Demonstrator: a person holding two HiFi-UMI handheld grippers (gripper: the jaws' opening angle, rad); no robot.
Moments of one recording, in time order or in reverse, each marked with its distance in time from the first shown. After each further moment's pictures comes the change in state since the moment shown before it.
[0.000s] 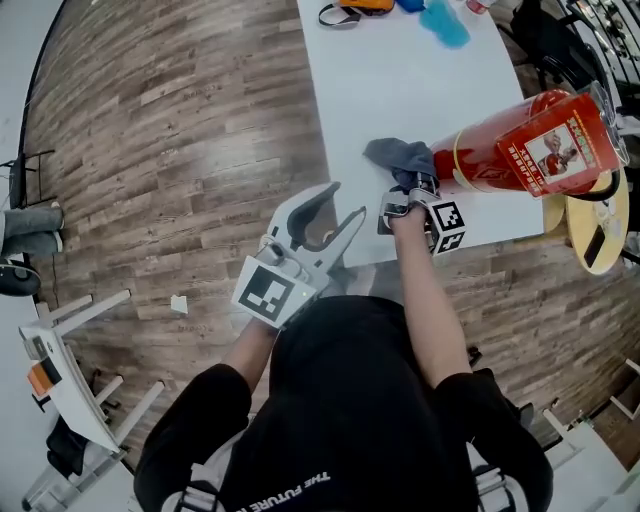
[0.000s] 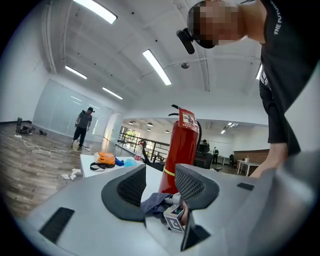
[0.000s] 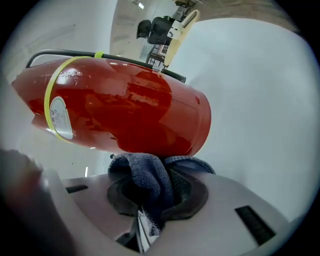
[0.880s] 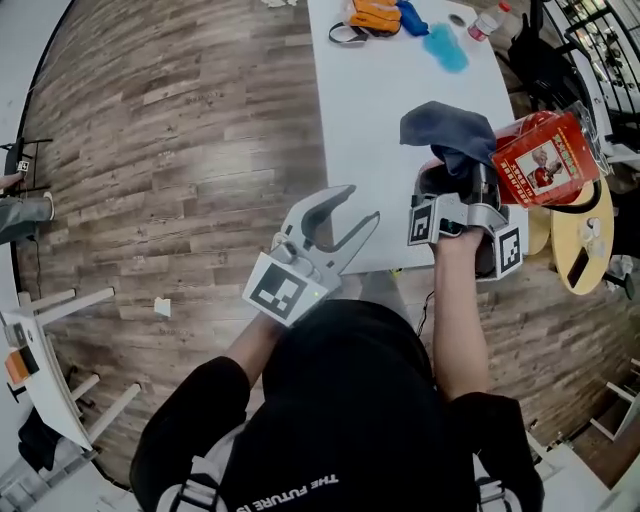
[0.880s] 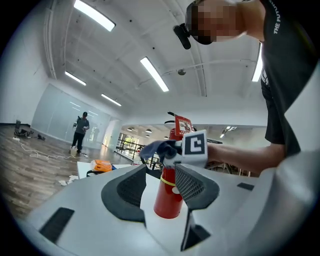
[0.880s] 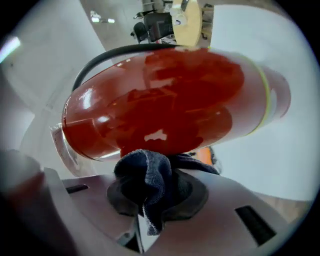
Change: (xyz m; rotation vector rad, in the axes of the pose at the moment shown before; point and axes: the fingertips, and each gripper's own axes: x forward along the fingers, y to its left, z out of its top) left arm 0.013 -0.027 0.017 0.024 -0.077 -0.005; right arm -0.075 0.245 0.045 0.297 0.052 0.512
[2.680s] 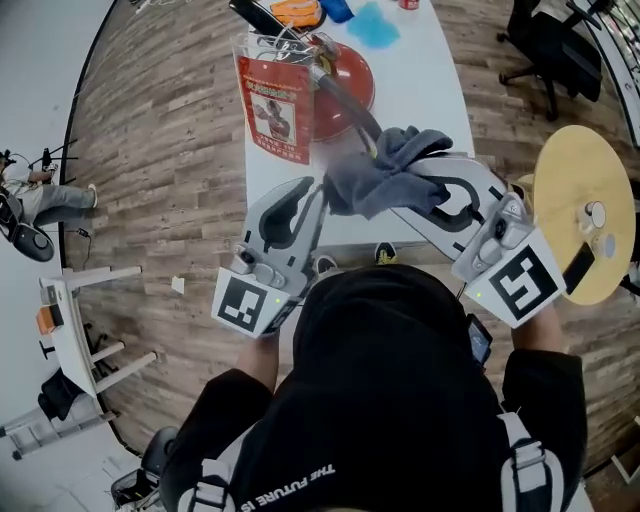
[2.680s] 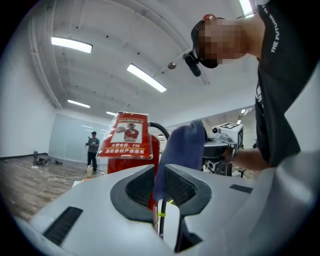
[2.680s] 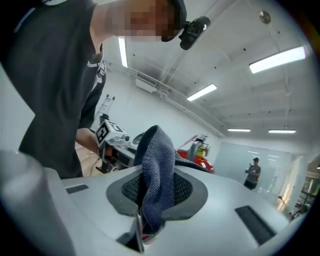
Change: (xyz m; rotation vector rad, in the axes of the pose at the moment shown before) left arm 0.178 -0.204 0.035 0.193 -0.063 0.234; right arm -0.115 0.154 0.137 -1.693 1.170 1.189
